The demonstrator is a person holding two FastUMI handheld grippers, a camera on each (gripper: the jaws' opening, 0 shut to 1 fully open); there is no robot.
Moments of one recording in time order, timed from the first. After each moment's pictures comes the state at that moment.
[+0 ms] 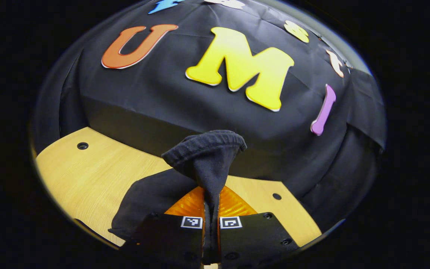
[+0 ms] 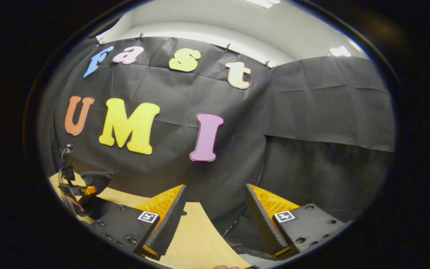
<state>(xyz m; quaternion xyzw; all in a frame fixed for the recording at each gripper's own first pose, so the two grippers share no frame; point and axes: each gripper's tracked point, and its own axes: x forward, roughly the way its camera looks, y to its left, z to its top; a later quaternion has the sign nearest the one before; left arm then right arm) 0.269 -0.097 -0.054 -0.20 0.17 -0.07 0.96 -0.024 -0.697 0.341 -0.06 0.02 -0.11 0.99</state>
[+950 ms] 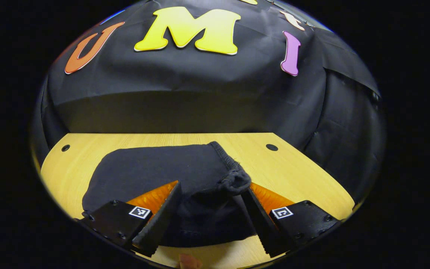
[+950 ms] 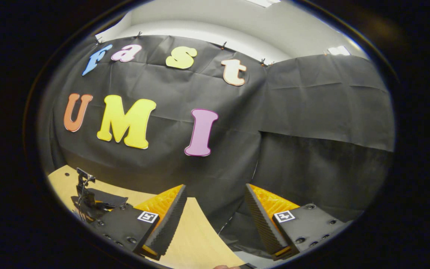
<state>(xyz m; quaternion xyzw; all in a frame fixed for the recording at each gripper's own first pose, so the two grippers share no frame) 0.241 -0.166 -0.114 -0.09 0.22 -0.15 0.96 -0.044 -0.711 0.329 -0.06 0.03 -0.11 0.99</state>
